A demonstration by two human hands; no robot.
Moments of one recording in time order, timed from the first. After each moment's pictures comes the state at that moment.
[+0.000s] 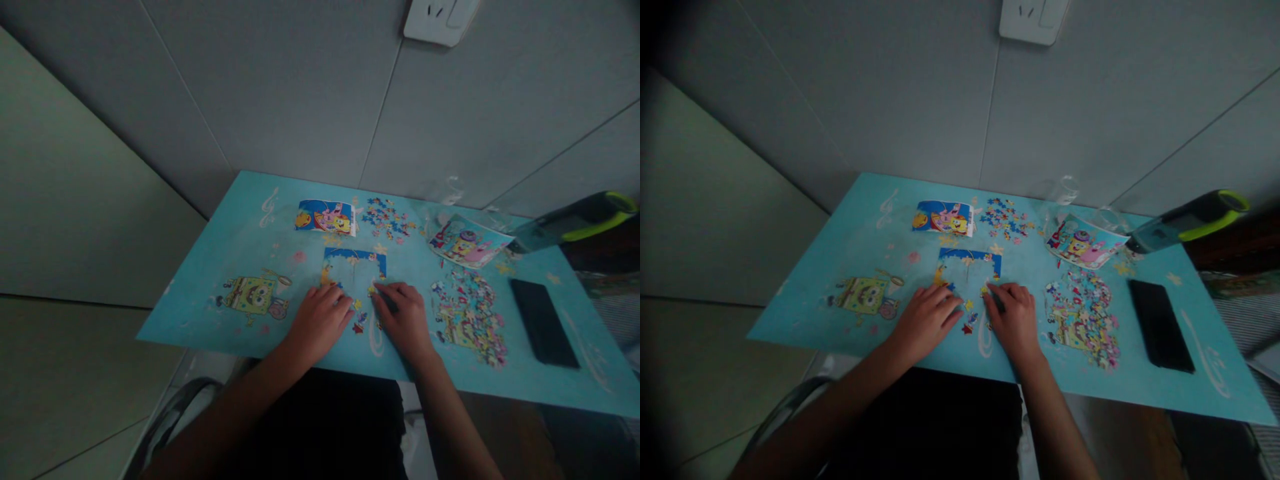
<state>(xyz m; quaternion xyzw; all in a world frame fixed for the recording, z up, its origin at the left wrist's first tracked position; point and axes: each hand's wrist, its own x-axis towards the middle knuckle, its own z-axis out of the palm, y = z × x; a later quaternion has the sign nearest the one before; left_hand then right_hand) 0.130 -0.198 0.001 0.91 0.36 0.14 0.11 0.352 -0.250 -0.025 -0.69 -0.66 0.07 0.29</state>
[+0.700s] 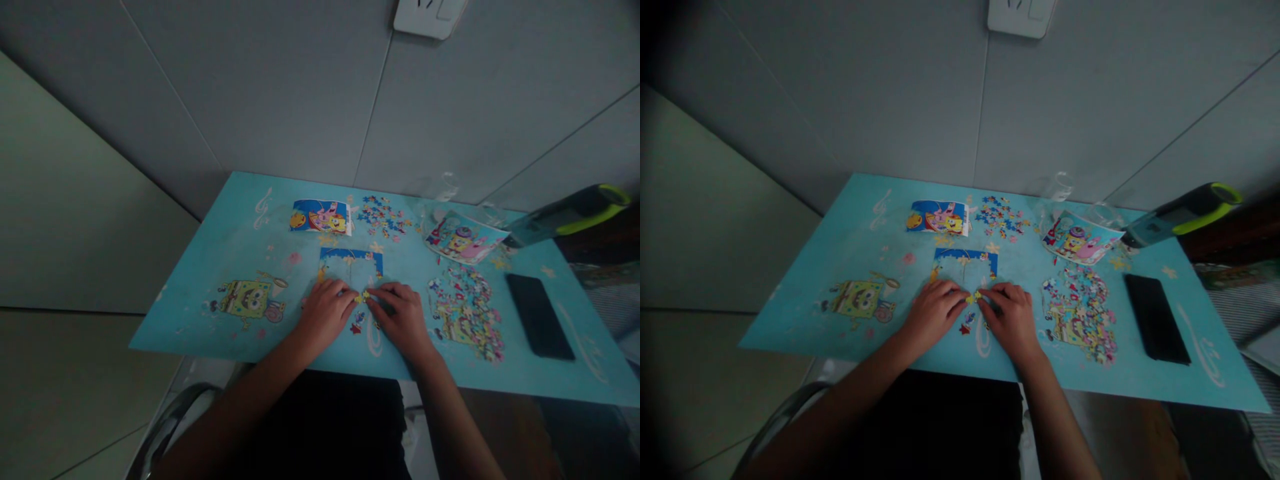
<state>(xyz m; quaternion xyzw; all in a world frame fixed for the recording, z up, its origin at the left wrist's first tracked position) 0.148 -0.185 -0.018 0.89 0.36 0.19 0.20 0.354 -0.253 -0.023 -0.68 -0.68 0.09 0.26</state>
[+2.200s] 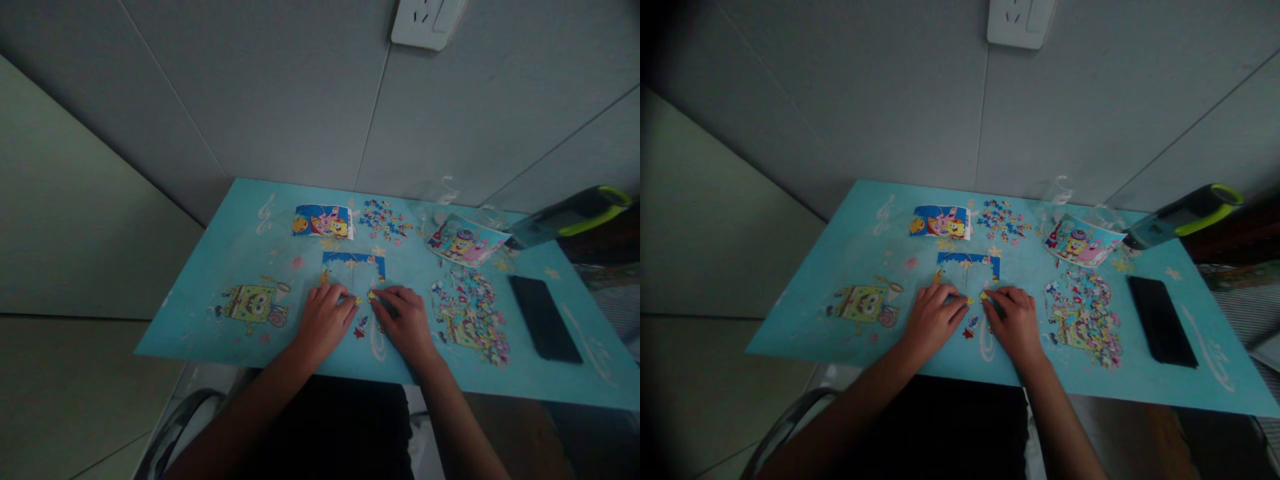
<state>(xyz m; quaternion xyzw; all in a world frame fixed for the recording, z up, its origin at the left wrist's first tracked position) 0.143 -0.192 -0.015 0.89 0.39 0.20 0.12 0.355 -0.252 -0.033 -0.69 -0.67 0.08 0.28</state>
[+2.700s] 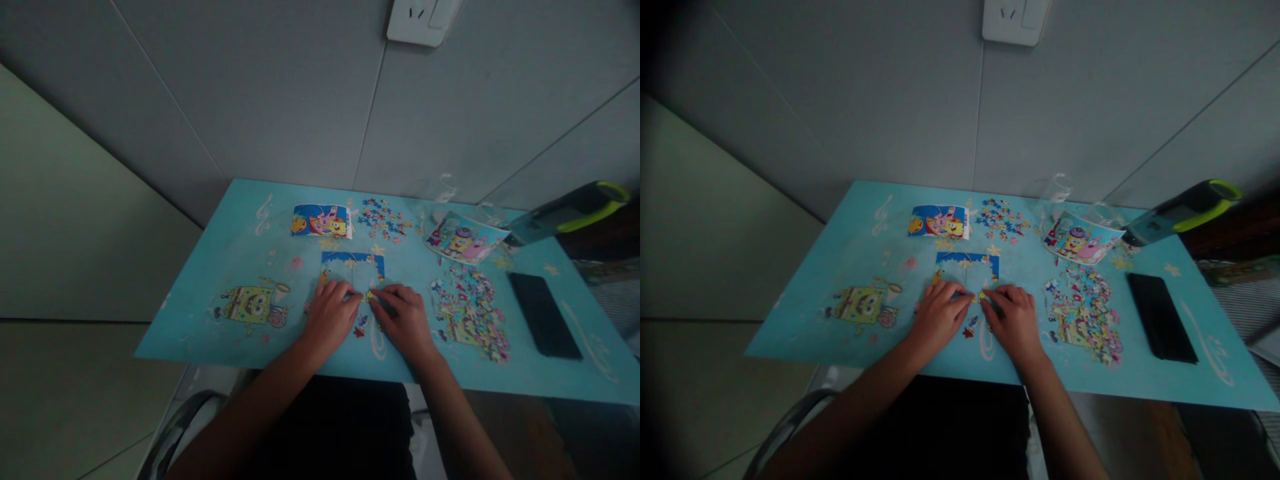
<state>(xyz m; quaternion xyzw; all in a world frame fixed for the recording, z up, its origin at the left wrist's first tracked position) 0.154 -0.188 -0.012 0.90 0.37 0.19 0.13 0.353 -0.253 -0.029 -0.68 -0.68 0.07 0.27</state>
